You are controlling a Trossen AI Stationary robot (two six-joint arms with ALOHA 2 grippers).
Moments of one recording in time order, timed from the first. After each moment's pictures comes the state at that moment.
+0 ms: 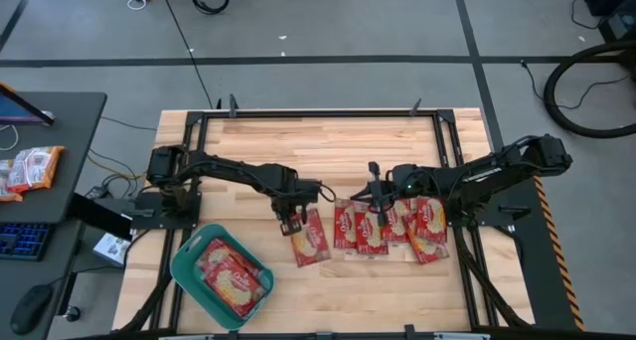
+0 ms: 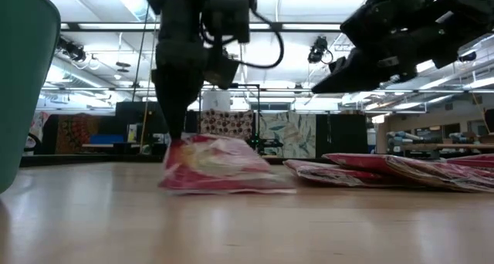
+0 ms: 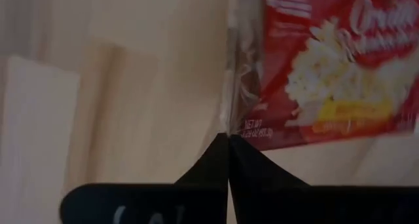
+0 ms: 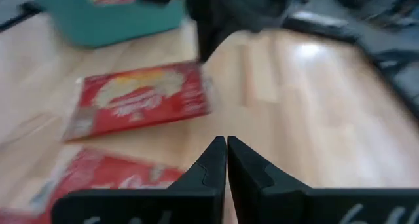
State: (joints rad) left arm -0.03 1.86 1.32 -0.92 0.07 -0.34; right arm -0.01 1.26 0.40 0.47 -0.04 -0.21
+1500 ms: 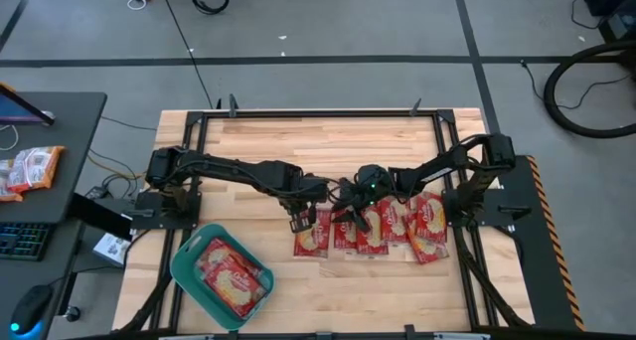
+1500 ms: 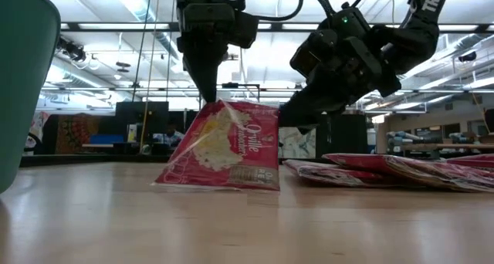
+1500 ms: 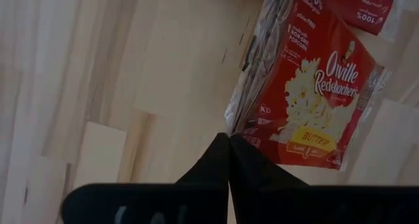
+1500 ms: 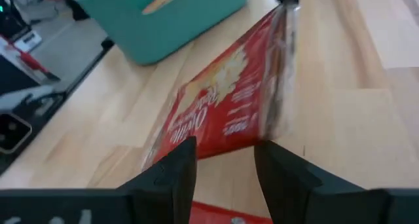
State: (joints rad) left arm -0.07 1.86 1.52 -0.99 -0.09 -0.33; right arm -0.07 1.71 0.62 0.63 -0.43 0.11
